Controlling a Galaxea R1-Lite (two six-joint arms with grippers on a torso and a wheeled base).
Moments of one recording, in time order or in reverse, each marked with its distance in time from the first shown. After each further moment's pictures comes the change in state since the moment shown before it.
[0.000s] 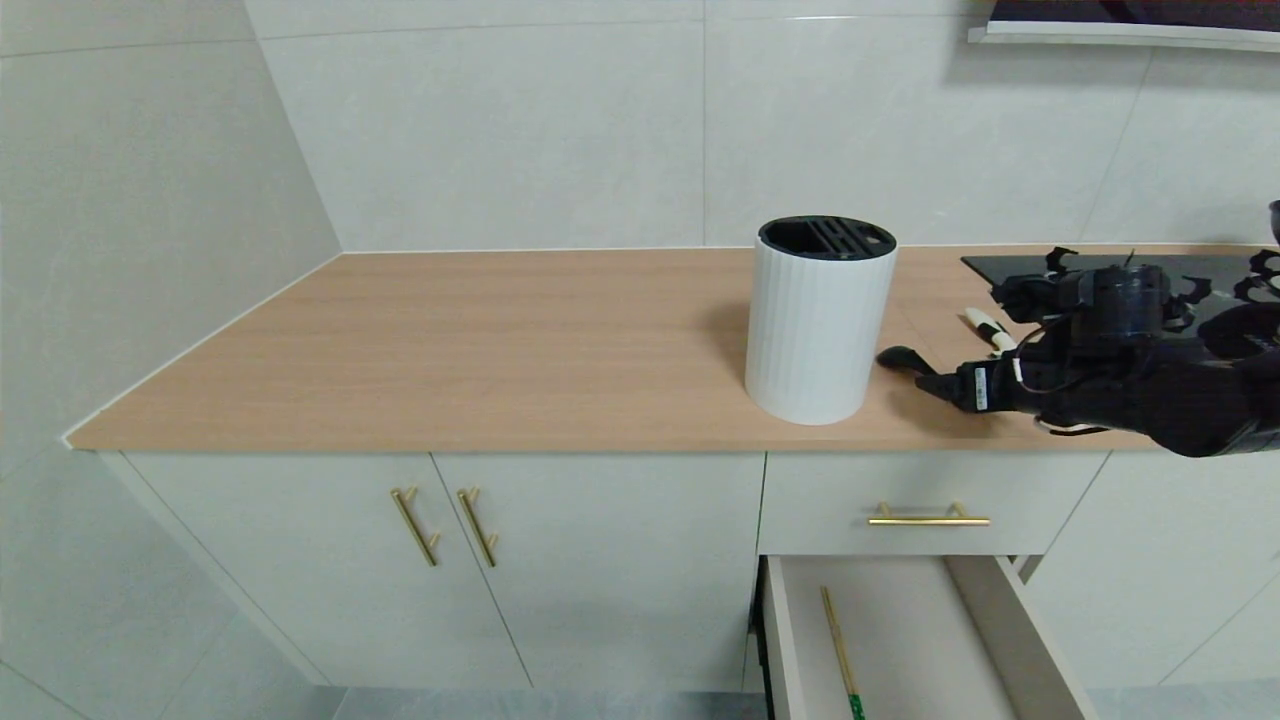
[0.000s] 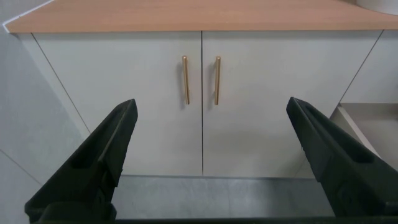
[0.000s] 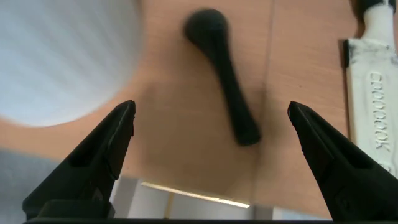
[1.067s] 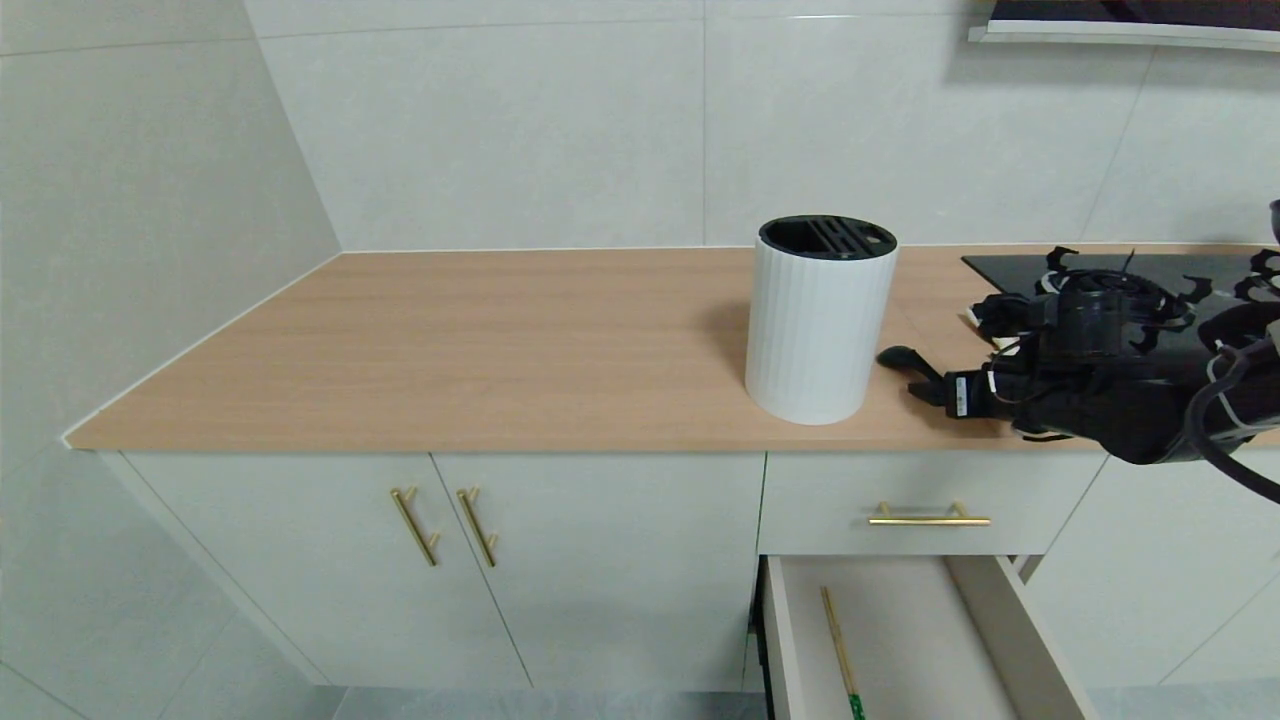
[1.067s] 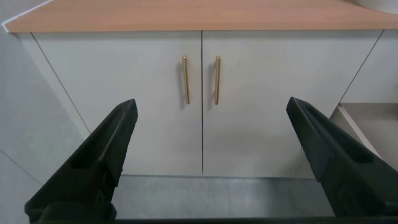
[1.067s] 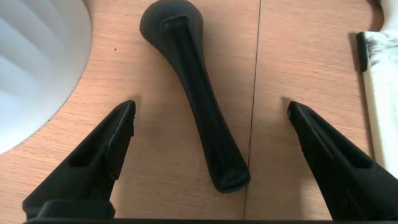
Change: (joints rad) left arm 0.000 0.000 0.000 0.000 -0.001 0.000; right arm -0.012 0.127 -0.055 -0.083 -0.008 0.021
